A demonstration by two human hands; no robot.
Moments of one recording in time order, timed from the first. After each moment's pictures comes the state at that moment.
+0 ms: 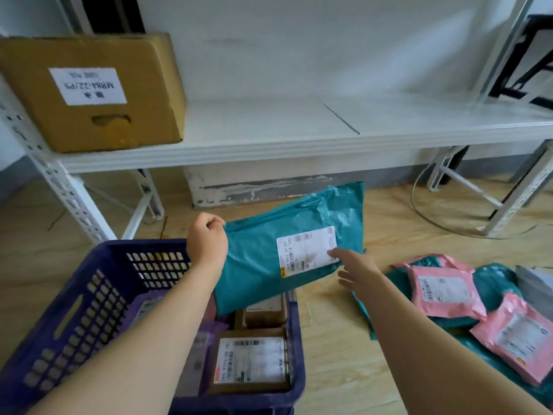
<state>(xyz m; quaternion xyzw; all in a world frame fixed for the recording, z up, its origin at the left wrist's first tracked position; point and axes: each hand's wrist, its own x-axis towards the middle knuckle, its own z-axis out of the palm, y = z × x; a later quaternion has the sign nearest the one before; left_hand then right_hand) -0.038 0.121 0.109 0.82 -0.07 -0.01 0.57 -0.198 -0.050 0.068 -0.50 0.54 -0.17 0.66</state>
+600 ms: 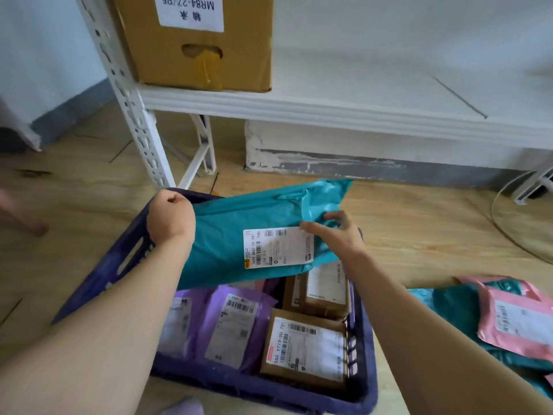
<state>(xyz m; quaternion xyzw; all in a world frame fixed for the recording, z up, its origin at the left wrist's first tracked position) 0.066 0.255 0.070 0.84 0.13 0.08 0.52 -0.072 0.047 0.062 -0.70 0.35 -0.11 0.62</state>
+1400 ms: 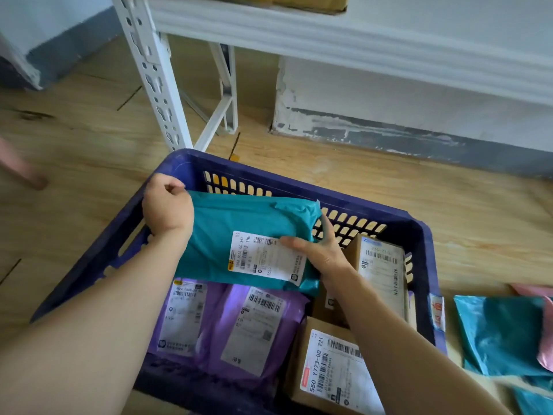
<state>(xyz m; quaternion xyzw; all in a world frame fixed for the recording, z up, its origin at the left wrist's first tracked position) 0.137 0.290 -0.020 0.87 0.14 0.12 0.46 0.009 0.097 -0.050 -0.62 0.35 0.08 0.70</state>
